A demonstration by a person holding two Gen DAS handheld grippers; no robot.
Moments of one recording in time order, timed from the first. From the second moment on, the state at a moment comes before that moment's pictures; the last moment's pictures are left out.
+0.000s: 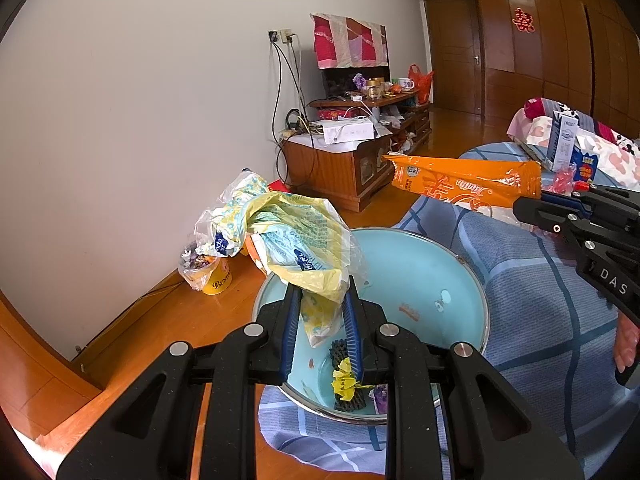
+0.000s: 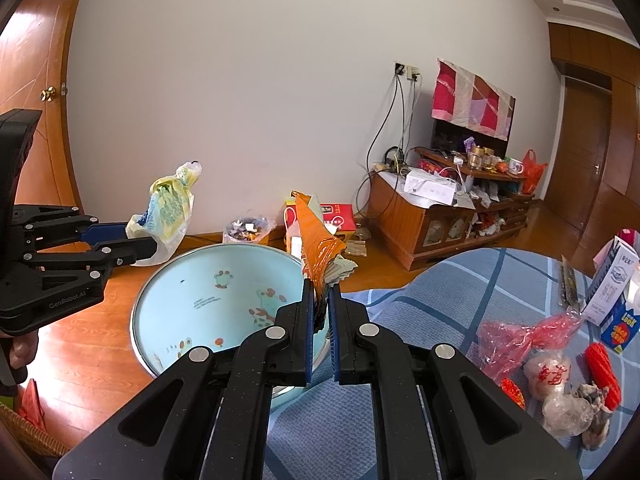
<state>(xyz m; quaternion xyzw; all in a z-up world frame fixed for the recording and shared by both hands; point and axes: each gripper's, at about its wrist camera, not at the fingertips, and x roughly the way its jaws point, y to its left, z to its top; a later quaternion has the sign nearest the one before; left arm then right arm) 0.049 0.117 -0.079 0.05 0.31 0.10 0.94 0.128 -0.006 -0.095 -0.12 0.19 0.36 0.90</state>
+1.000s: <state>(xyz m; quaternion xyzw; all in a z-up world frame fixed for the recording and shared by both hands) 0.058 0.050 -0.117 0.08 0.36 0.02 0.93 0.121 -0.162 -0.098 -0.08 0.25 0.22 0.94</state>
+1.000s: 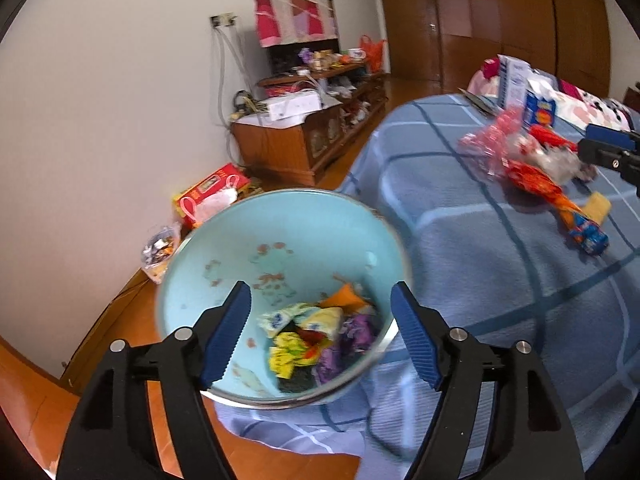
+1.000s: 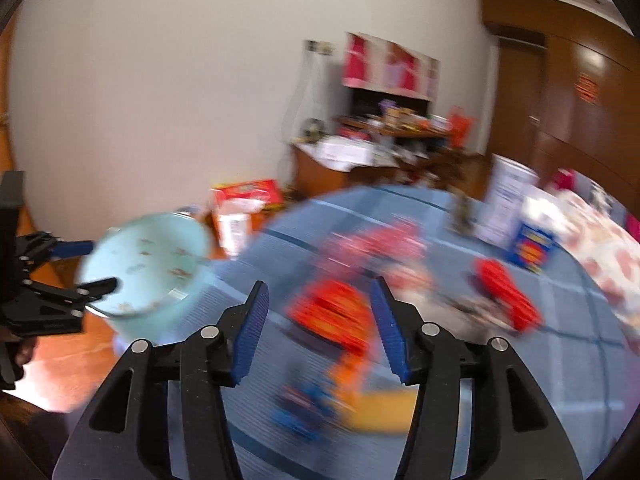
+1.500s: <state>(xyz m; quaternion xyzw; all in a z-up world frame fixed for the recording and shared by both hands) 0.064 -0.015 -0.117 0.10 0.35 -0.02 0.93 0.130 -0.222 -0.146 -0.07 0.34 0.18 0.92</state>
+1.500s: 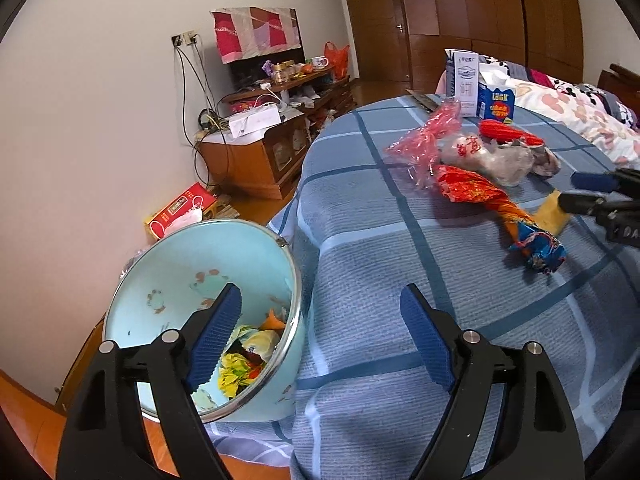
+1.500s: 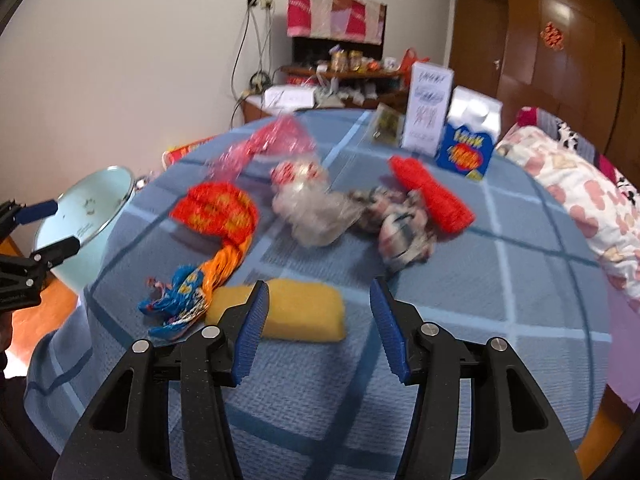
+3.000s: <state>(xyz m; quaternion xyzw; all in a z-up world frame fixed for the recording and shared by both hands) 0.080 -0.139 -0.122 0.10 0.38 -0.19 0.90 0.088 -0.340 -0.127 0.03 0.27 0.09 0.96</state>
